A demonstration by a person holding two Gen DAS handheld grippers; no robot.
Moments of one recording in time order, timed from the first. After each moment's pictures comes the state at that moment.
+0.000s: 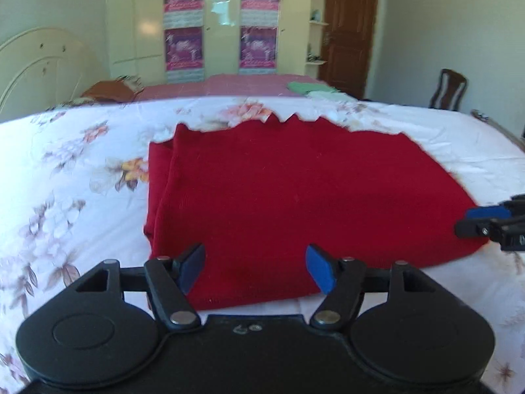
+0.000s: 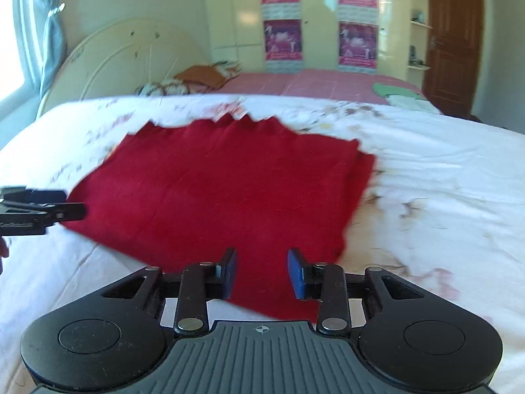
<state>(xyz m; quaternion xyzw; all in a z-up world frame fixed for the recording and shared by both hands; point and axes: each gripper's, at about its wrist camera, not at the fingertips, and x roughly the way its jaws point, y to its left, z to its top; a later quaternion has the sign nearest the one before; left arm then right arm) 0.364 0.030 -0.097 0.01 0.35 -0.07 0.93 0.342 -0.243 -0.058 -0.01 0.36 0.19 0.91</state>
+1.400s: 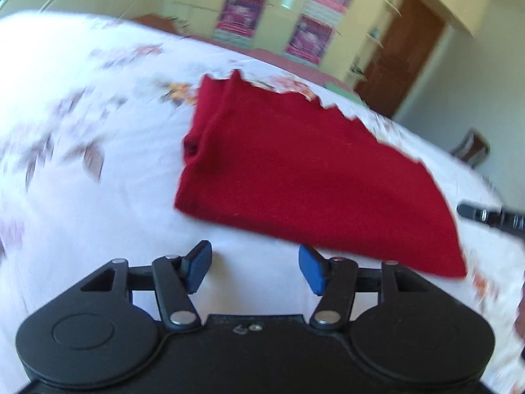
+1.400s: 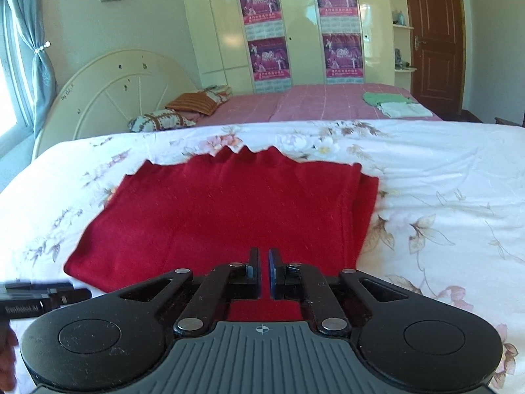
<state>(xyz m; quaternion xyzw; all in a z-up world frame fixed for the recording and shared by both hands) 0.322 0.073 -0.114 -0.20 0.37 -0.03 0.91 0.357 -0.239 -0.037 0.06 0.33 0.17 0.93</state>
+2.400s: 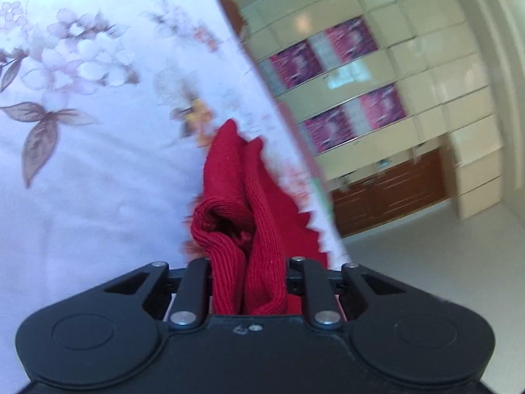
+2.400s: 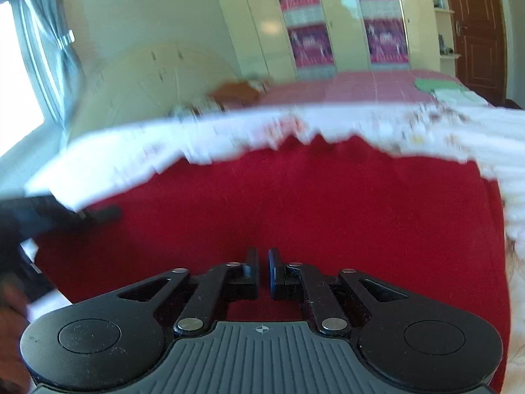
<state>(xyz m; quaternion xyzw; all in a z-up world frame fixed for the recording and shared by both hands) 0.415 0.120 -0.148 -0.49 0.30 0.00 0.82 0.428 -0.162 -0.093 0.07 0.35 0.24 0.90</state>
